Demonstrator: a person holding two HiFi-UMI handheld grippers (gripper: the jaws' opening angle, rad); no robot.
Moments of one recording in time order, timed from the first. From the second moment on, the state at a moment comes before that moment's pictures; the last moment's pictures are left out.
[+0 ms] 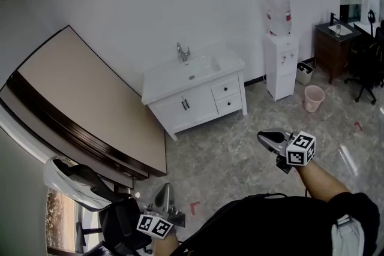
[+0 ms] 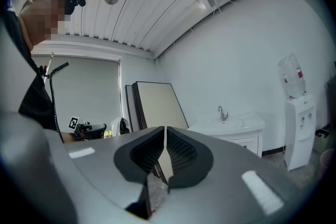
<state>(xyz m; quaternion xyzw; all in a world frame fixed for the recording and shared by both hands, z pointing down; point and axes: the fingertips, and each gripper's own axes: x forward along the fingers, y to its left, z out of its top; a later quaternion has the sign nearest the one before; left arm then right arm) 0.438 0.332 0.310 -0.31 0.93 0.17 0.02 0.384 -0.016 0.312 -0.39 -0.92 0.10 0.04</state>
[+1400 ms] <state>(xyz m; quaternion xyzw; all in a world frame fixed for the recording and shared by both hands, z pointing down) 0.206 0.535 0.314 -0.35 0.92 0.17 0.00 0.175 0.190 0.313 -0.35 -0.93 0.10 0.05</state>
